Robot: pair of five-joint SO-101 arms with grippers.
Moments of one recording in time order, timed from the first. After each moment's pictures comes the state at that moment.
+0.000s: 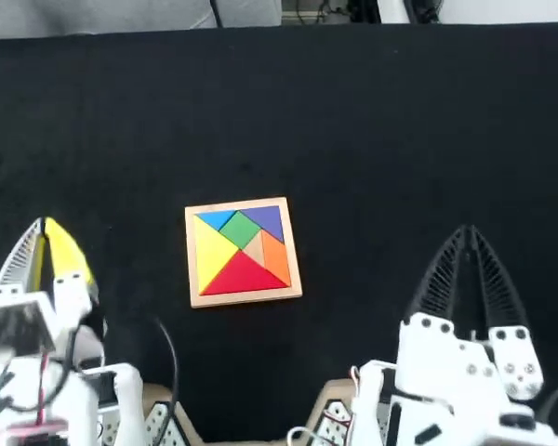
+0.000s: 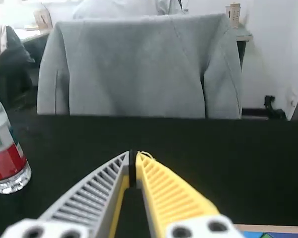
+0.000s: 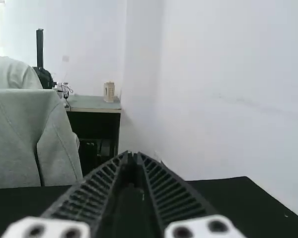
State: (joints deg) left arm -16.4 -104.4 52.2 67.1 -4.9; right arm 12.6 -103.8 38.0 65.5 2.9
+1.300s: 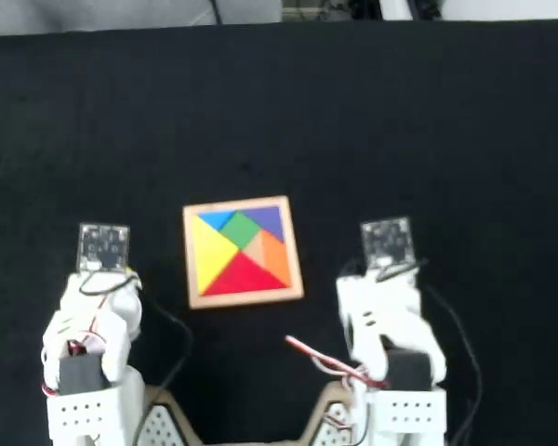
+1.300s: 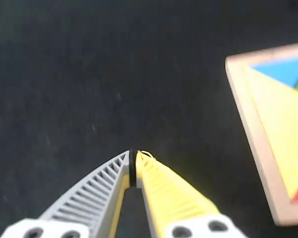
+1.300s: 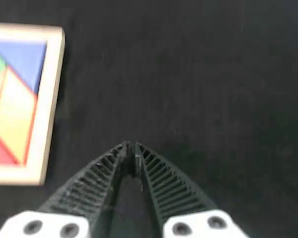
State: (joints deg) left arm -13.2 -104.1 96.2 60.6 -13.5; right arm 1.1 -103.8 96.6 63.5 8.5
